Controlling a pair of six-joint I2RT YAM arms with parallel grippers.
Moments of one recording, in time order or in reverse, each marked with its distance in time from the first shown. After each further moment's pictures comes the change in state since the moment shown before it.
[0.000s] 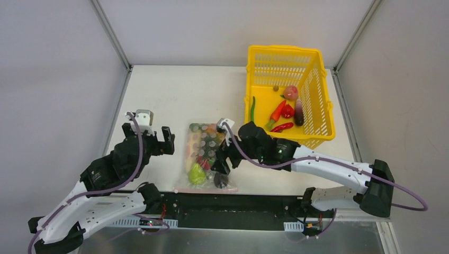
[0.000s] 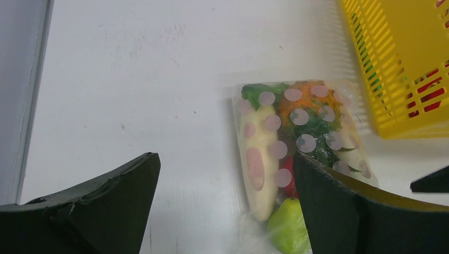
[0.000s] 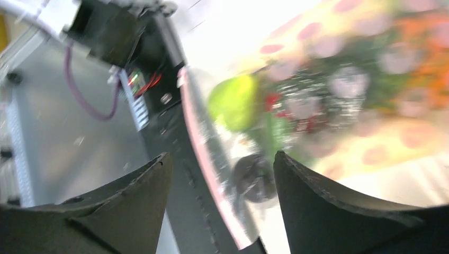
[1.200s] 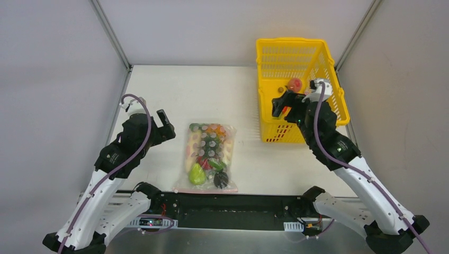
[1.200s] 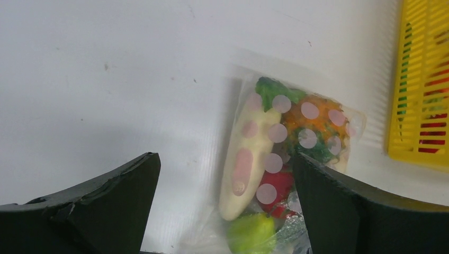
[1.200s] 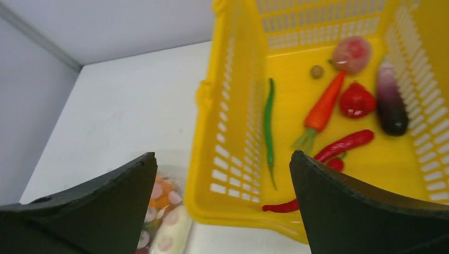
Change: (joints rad) left arm 0.468 0.205 0.019 0.010 0.359 -0.230; right arm -0.438 -0.400 0.060 -0.104 0.719 0.119
